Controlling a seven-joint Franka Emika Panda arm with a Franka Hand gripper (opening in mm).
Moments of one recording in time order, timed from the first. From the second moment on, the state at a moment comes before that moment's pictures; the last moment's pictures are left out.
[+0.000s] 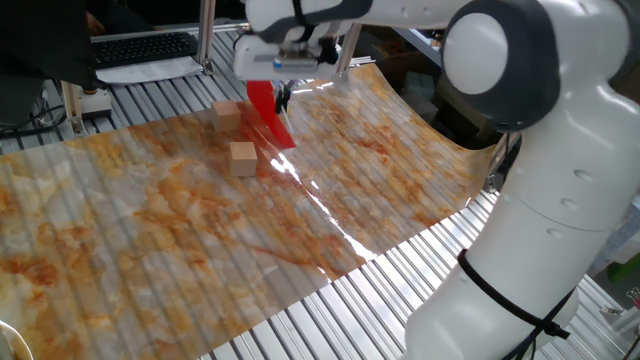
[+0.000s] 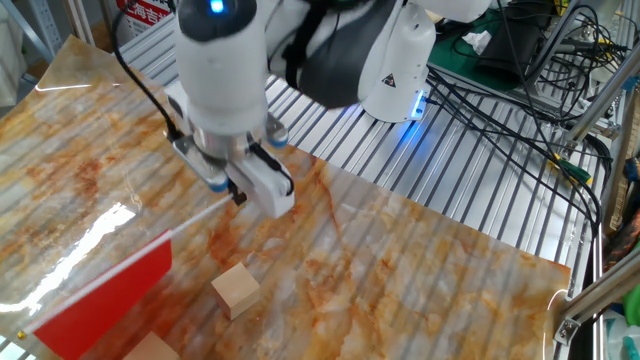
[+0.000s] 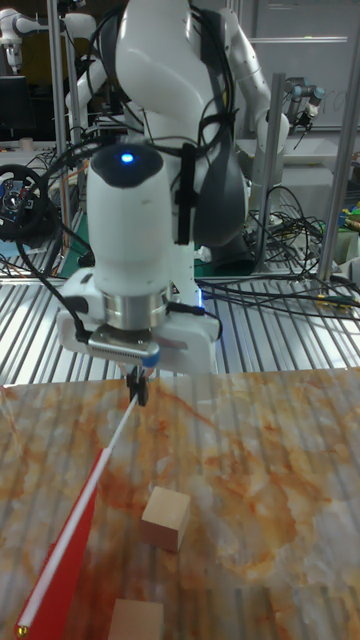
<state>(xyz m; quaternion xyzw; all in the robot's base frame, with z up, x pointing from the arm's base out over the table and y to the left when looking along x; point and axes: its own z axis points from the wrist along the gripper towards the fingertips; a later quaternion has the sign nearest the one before) 0.579 -0.044 0.278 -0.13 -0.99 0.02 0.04</state>
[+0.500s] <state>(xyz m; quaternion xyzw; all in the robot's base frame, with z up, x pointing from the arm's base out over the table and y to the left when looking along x) 0.575 -0.043 0.297 -0.14 -0.99 0.02 0.04</state>
